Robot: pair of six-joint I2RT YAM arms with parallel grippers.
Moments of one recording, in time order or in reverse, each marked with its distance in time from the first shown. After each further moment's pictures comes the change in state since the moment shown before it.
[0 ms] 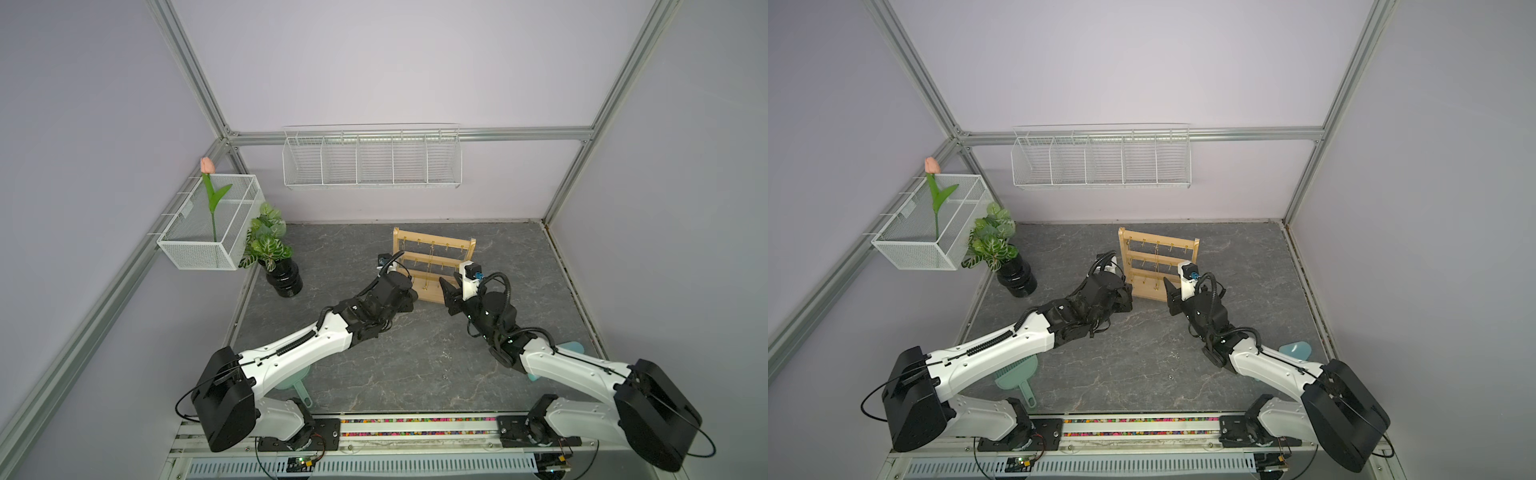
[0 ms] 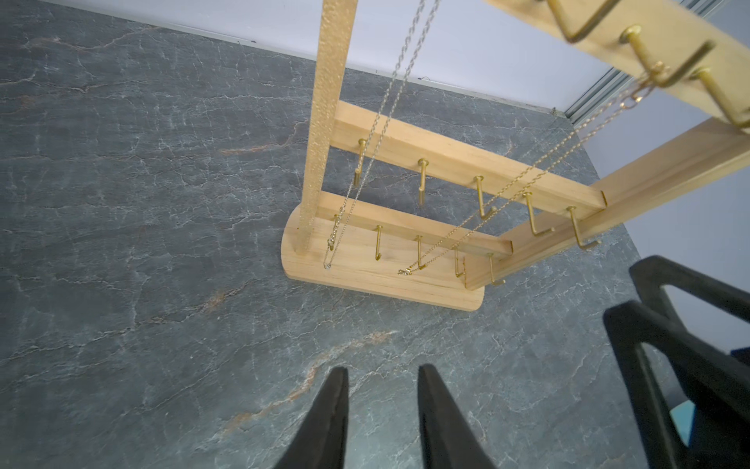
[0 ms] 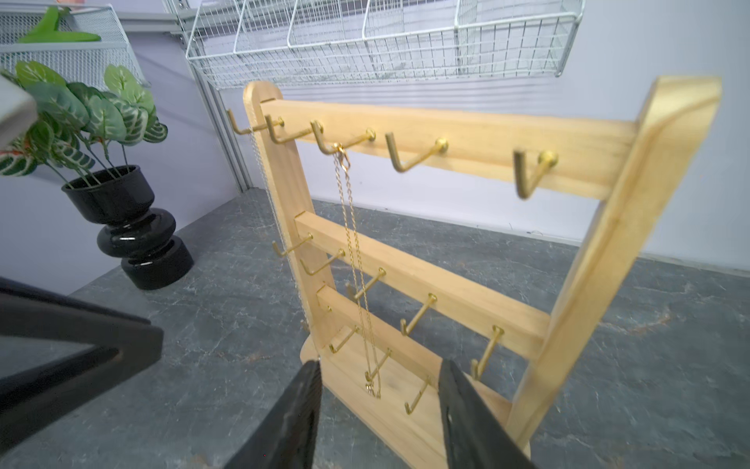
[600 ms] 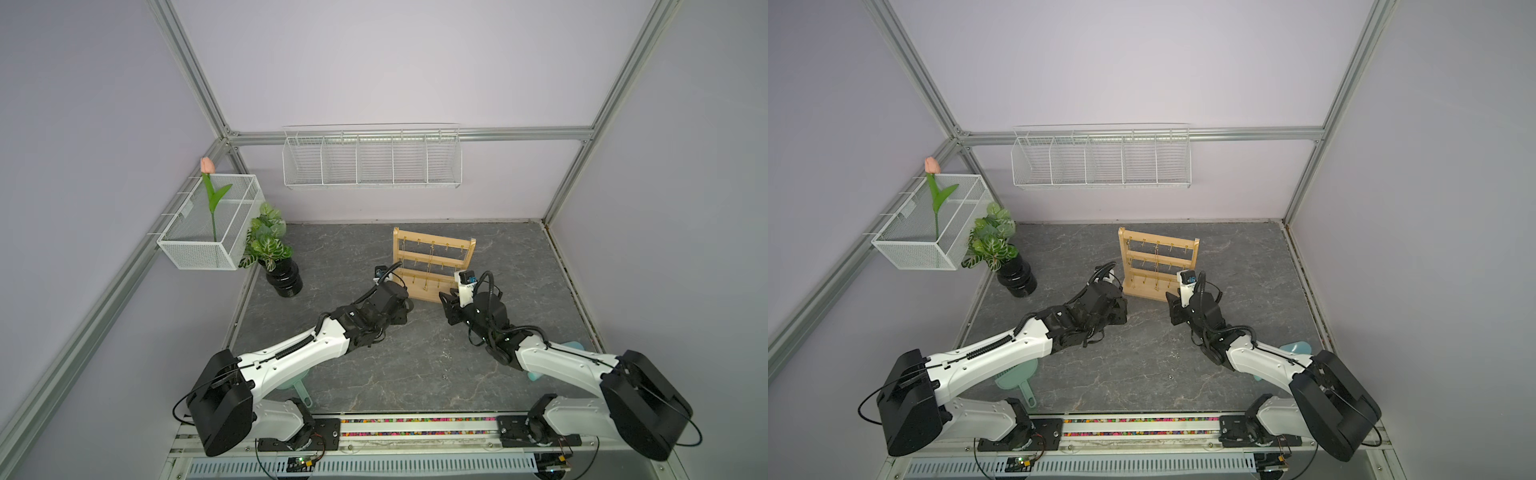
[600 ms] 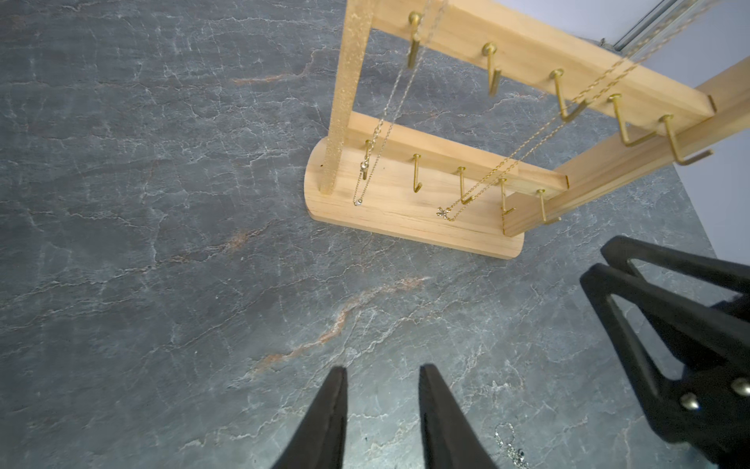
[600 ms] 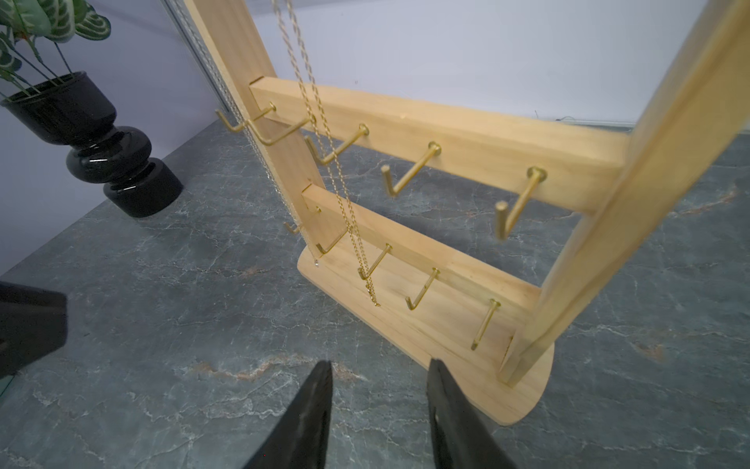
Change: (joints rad) left arm 0.019 -0.027 -0.112 -0.045 0.057 -0.024; right arm -0.024 0.120 -0.005 -0.100 -0.091 0.123
